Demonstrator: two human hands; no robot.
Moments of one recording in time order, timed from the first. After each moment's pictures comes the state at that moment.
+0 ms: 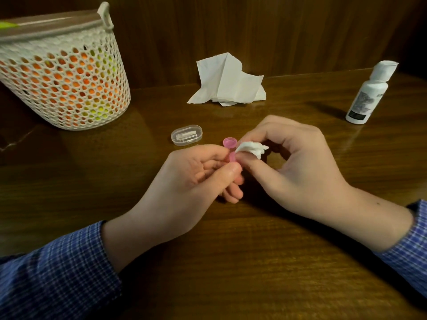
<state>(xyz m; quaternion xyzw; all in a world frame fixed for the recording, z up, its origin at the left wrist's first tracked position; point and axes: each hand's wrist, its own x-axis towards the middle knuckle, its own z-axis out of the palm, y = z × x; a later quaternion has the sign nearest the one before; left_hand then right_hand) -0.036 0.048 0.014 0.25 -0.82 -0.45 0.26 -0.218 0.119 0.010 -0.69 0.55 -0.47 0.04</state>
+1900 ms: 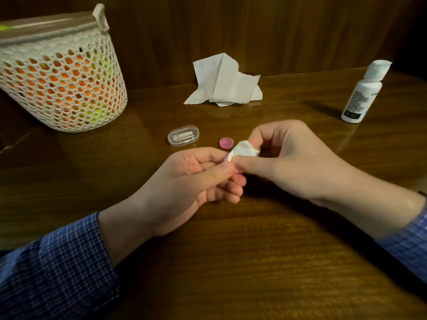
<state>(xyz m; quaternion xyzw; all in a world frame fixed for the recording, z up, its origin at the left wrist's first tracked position) -0.039 0.035 0.006 0.23 -0.62 -0.73 0.19 -0.229 0.113 0.017 -0.58 0.60 -0.45 0.31</state>
